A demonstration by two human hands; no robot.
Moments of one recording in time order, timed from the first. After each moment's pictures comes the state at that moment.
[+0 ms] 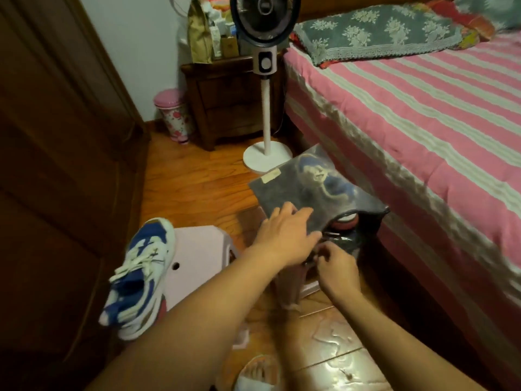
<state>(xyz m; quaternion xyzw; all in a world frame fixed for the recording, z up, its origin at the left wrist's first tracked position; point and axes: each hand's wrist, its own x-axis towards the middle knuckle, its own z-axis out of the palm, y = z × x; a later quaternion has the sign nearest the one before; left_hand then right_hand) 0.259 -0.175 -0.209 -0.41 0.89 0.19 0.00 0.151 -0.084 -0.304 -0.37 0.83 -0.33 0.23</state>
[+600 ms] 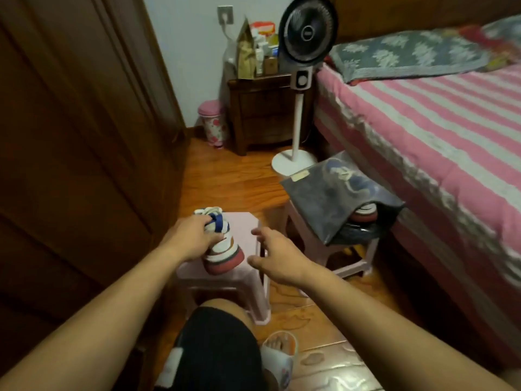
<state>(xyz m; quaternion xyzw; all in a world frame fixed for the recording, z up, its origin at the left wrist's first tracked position) 0.513 -0.152 -0.169 -0.64 0.74 0.19 -0.02 0.317 -0.067 -0.200 -0.64 0.64 -0.24 0.35</state>
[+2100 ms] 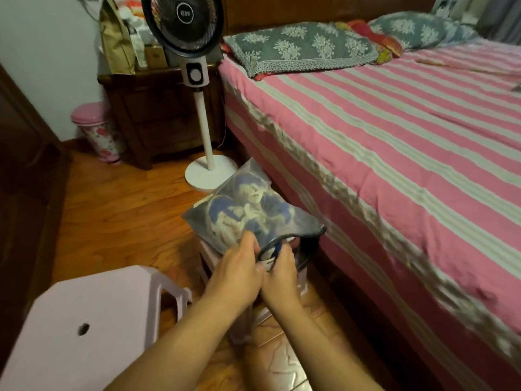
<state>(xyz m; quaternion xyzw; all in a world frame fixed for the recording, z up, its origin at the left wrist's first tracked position) 0.213 -0.173 -0.259 -0.44 0.84 0.29 -0.12 0.119 -0.119 -0.330 -0.35 0.78 -0.48 0.22</state>
